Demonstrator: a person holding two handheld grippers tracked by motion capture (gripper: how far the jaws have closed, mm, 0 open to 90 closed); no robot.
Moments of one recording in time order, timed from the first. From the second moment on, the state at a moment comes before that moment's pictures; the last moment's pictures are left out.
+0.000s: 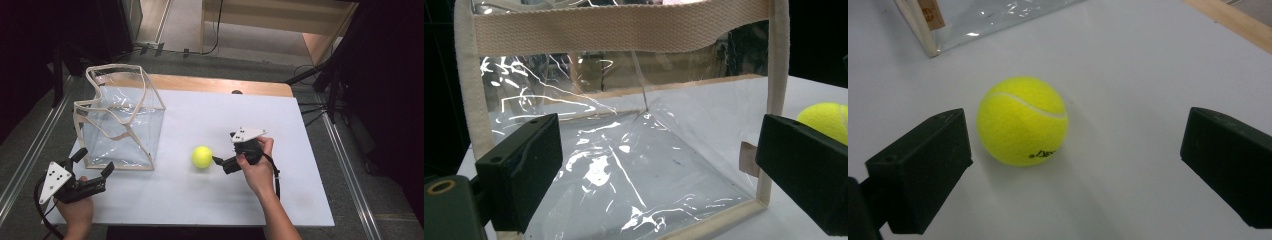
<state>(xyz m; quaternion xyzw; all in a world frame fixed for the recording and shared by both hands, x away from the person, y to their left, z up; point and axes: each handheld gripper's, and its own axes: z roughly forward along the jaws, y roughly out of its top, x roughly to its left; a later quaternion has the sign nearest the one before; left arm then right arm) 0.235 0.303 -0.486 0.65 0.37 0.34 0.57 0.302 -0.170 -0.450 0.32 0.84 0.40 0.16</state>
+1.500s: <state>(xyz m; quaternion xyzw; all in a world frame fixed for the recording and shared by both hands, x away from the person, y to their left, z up) 0.235 0.303 -0.485 0.65 0.37 0.34 0.57 0.330 -0.105 -0.480 0.27 0.91 0.29 0.07</state>
